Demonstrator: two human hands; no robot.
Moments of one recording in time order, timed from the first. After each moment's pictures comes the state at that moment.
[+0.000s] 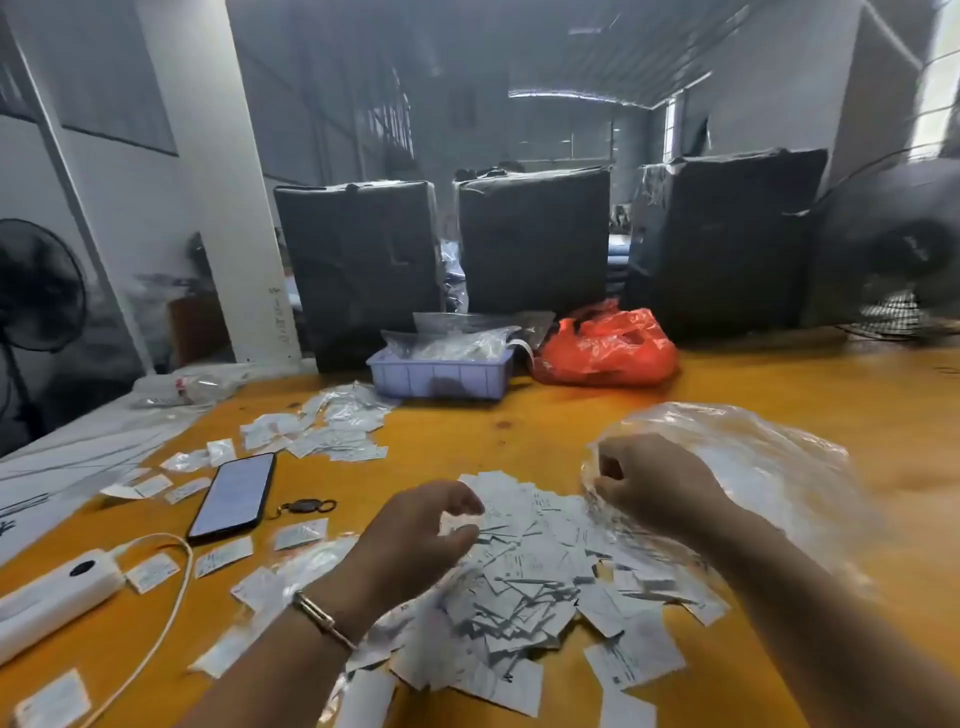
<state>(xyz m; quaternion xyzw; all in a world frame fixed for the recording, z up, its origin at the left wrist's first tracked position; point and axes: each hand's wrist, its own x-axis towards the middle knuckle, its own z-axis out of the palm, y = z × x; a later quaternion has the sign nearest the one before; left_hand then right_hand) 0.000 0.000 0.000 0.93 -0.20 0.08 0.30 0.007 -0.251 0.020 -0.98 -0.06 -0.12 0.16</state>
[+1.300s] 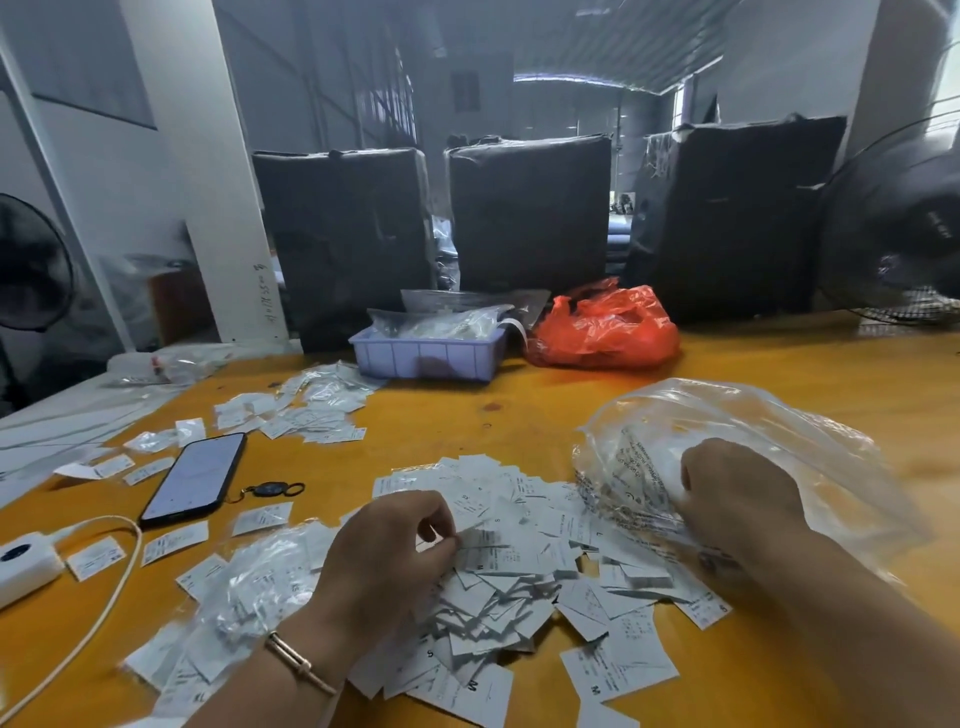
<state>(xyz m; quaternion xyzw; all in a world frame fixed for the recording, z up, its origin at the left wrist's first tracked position) 0.004 -0.013 -0.047 0.93 -0.17 0.20 0.26 0.024 -0.321 -0.030 -0.98 0.09 -0.18 -0.01</state>
